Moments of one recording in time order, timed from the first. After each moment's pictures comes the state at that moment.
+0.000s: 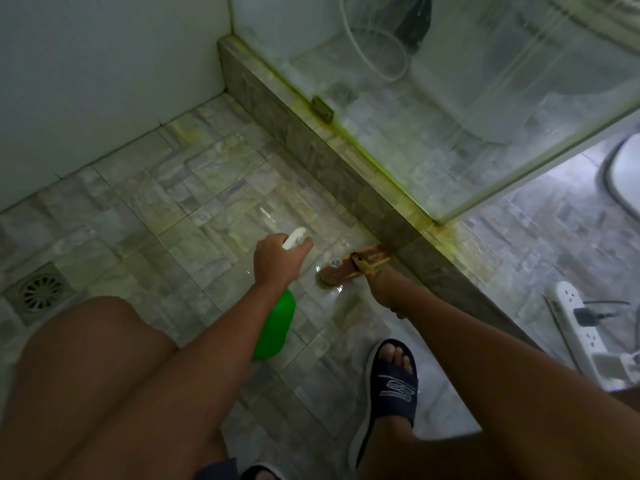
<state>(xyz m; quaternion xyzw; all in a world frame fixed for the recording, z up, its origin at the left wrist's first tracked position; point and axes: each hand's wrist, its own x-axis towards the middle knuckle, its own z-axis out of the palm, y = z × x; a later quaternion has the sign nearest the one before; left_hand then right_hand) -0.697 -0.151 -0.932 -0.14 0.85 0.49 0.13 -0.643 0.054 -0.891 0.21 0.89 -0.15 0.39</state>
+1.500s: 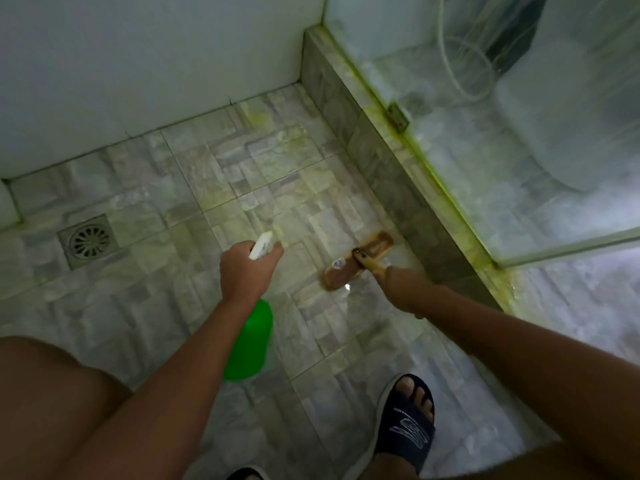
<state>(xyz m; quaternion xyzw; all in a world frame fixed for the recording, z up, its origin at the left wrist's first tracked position) -0.675 -0.249 -0.946 -0.29 0.84 0.45 0.03 -0.704 0.028 -0.918 -0.01 0.91 -0.03 0.41</state>
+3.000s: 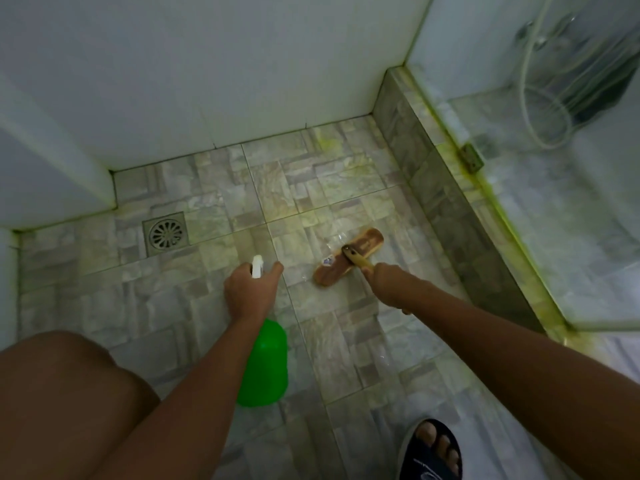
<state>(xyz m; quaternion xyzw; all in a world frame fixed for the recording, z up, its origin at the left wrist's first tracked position) -0.648 -0.319 -0.959 -0.46 0.78 0.43 -0.02 -0.746 -0.099 -0.901 -0.11 0.91 -0.02 0.40</state>
